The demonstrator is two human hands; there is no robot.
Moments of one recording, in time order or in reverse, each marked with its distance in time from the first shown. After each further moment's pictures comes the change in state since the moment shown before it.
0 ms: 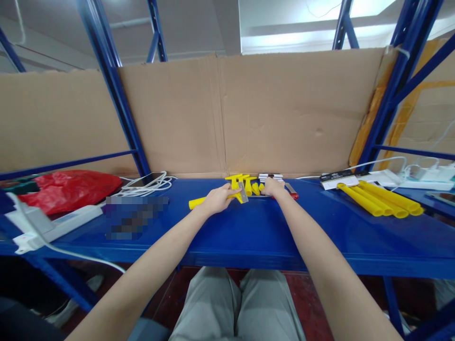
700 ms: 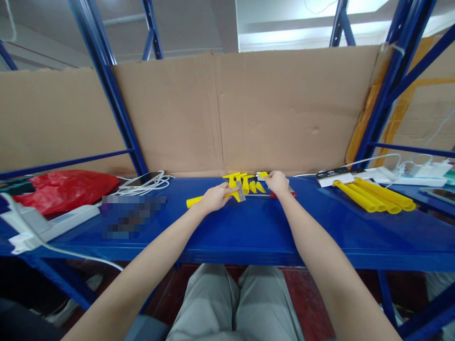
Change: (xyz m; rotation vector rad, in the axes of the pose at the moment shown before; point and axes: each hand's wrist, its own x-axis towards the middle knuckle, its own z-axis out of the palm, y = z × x) left_hand -0.001 0.002 -0.002 0.012 -0.006 0.005; right_hand -0.008 0.019 -0.006 0.367 0.301 0.155
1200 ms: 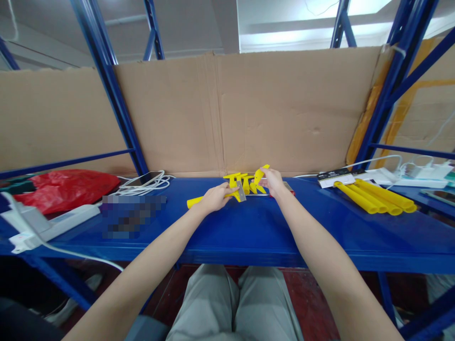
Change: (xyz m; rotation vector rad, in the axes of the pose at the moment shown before) left_hand 0.001 -0.001 0.000 -0.015 0.004 0.007; right_hand -0.014 -0.025 -0.004 1.173 -0.249 0.184
